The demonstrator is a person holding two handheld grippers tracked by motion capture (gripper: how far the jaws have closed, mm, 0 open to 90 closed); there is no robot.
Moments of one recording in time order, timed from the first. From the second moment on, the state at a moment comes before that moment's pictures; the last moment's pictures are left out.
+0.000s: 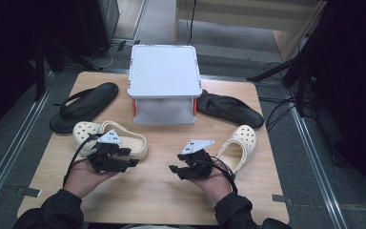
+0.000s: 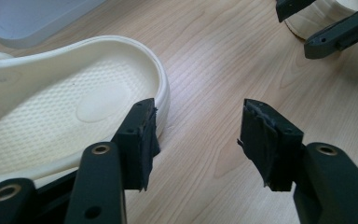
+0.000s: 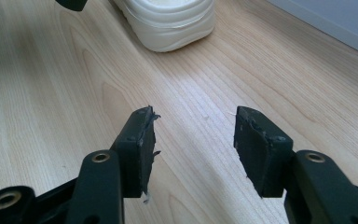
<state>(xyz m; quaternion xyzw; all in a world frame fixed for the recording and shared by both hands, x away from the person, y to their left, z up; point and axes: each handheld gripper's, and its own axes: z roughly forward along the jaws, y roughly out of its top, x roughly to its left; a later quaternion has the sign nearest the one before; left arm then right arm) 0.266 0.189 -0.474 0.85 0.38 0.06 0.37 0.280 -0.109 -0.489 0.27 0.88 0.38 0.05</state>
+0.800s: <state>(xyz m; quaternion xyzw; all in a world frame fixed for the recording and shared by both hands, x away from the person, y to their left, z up) 0.264 0.201 -0.463 0.83 0.40 0.06 0.37 0.282 -0.108 -0.487 0.26 0.88 0.39 0.05</state>
